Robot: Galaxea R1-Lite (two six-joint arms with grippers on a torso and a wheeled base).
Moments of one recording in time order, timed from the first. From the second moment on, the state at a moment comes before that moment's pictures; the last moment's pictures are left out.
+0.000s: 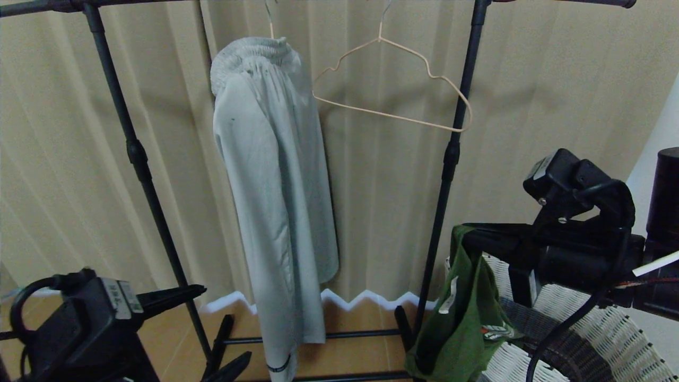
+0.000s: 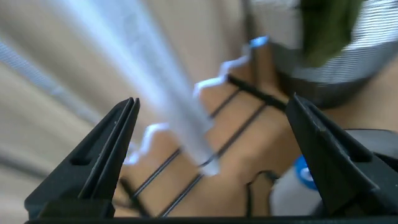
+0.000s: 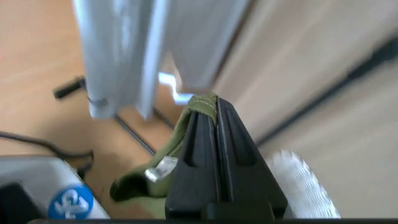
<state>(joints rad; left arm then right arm) -0.60 1.16 -0.24 -0.60 -0.08 0.29 0.59 1.39 -0.72 -0.34 0.07 -0.26</state>
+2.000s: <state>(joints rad) -0.87 1.95 -0.69 -0.67 0.24 -0.03 0.71 1.35 -0.76 -0.37 0.11 -0.13</state>
